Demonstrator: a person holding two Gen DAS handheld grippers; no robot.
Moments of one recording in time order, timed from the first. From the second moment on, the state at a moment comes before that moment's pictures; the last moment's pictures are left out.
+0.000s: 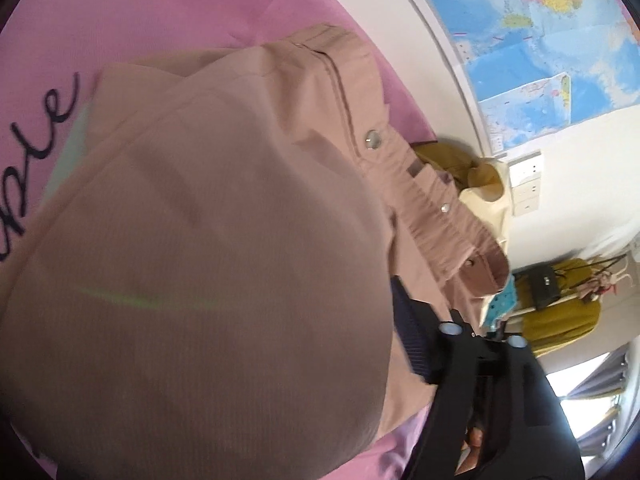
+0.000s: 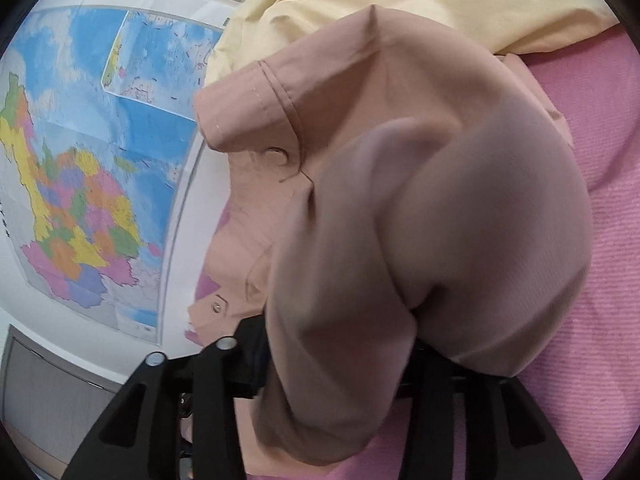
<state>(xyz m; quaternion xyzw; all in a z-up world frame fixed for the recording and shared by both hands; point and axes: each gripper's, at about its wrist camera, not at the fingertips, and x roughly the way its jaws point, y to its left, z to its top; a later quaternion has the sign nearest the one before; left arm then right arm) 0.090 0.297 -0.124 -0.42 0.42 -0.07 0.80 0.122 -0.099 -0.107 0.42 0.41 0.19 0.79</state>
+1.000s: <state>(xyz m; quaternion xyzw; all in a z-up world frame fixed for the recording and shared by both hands) 0.070 0.412 0.057 -0.30 0.29 0.02 0.91 0.166 0.067 0.077 0.26 0.31 0.44 0.80</state>
